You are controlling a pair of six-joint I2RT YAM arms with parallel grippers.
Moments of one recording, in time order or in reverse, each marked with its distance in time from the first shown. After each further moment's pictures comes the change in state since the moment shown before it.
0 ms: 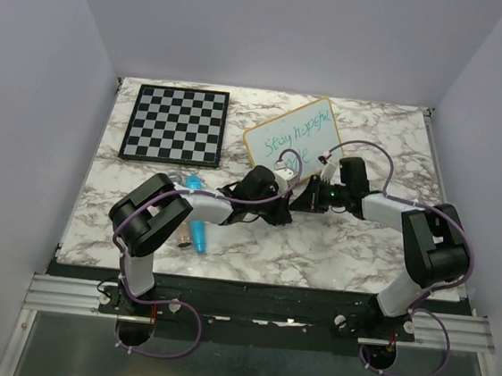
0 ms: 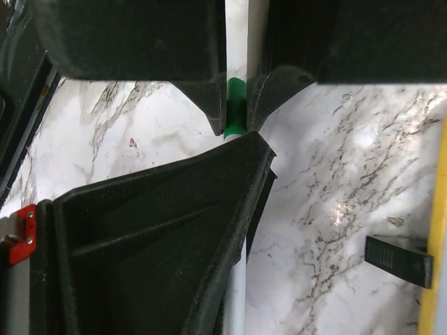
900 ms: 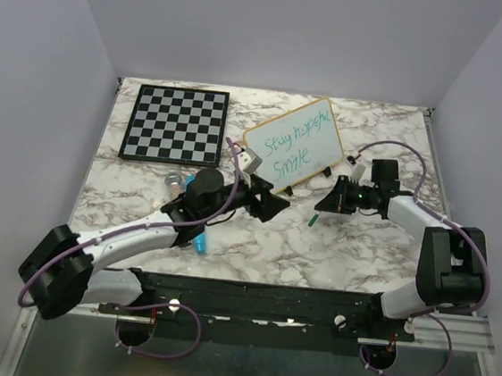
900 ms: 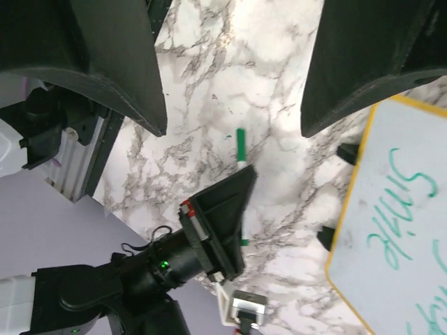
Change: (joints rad) left arm -0.009 -0.566 -0.248 0.166 -0.112 -0.058; right arm -0.182 -0.164 -0.001 -0.233 -0.023 -0.196
